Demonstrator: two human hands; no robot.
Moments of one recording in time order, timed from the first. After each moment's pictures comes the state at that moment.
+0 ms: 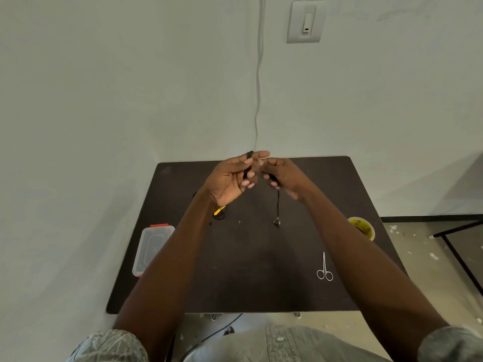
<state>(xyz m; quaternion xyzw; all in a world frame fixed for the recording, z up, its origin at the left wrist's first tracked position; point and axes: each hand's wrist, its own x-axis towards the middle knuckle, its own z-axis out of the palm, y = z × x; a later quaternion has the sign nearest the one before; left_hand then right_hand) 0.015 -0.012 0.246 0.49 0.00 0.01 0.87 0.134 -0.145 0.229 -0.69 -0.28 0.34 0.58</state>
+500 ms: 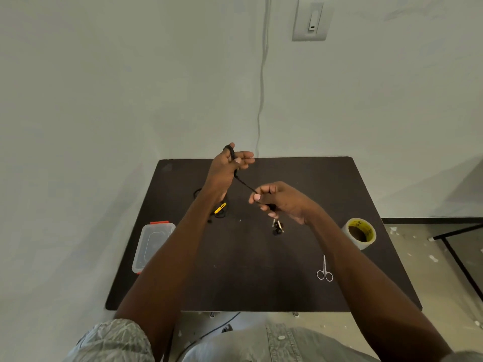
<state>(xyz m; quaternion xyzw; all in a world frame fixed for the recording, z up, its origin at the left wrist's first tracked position) 0.032 0.008 0.221 0.64 0.16 0.22 0.72 0.094 -0.172 0.219 -0.66 -0.33 0.45 0.49</state>
